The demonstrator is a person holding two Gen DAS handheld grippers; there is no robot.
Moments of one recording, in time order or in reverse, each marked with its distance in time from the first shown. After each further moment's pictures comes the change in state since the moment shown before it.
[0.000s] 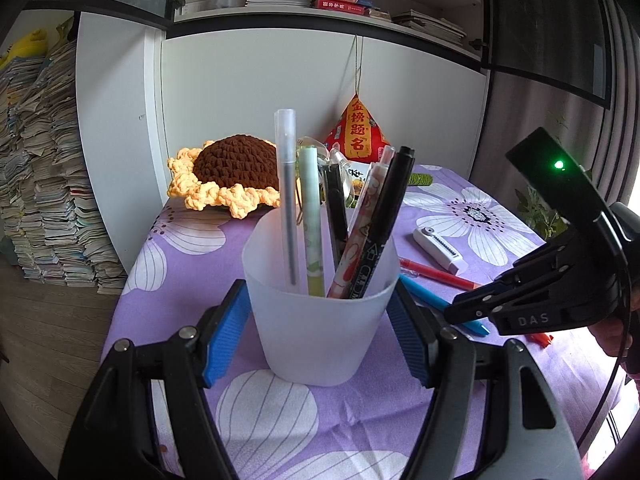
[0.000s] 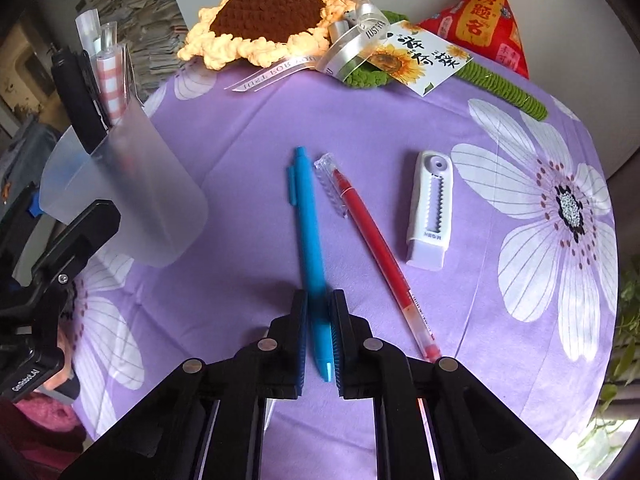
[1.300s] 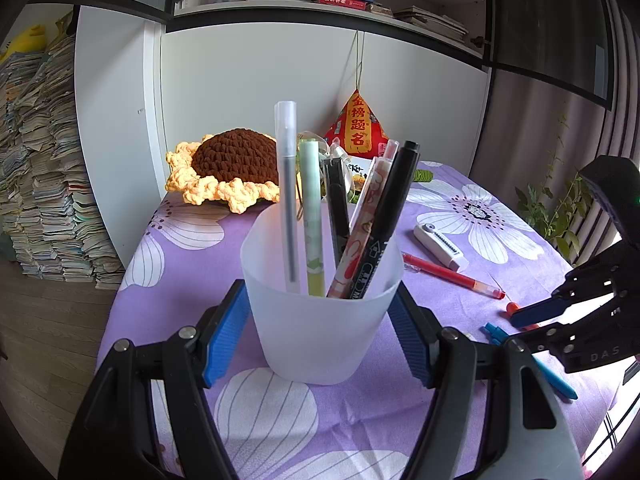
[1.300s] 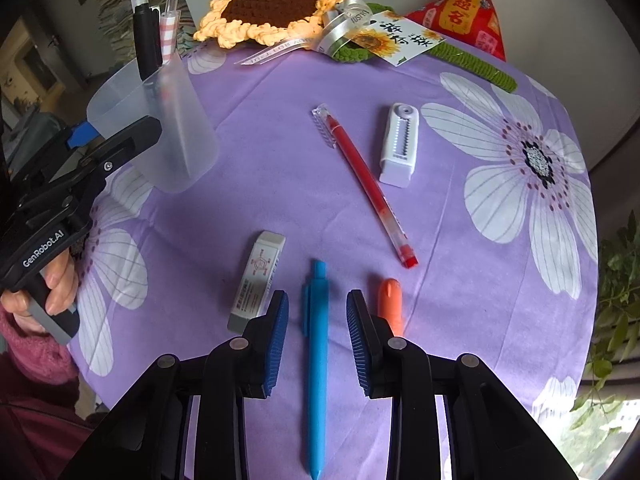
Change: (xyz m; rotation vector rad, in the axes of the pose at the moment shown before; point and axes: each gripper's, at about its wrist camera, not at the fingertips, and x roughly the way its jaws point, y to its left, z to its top) left arm 0.004 0.001 0.000 -0.008 0.018 -0.004; right arm -0.031 -0.006 -0.053 -0.023 0.029 -0.017
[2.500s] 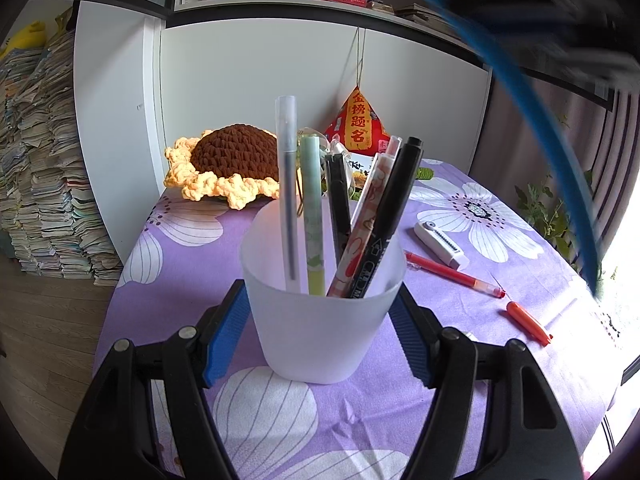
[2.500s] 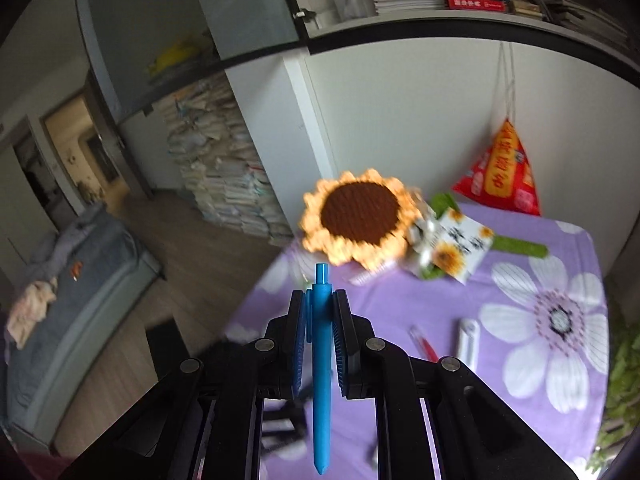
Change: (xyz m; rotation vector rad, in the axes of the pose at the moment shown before) left arm 0.002 0.000 -0.001 -0.007 0.014 -0.005; right arm -0.128 0.053 0.093 0.043 -0.495 0.242
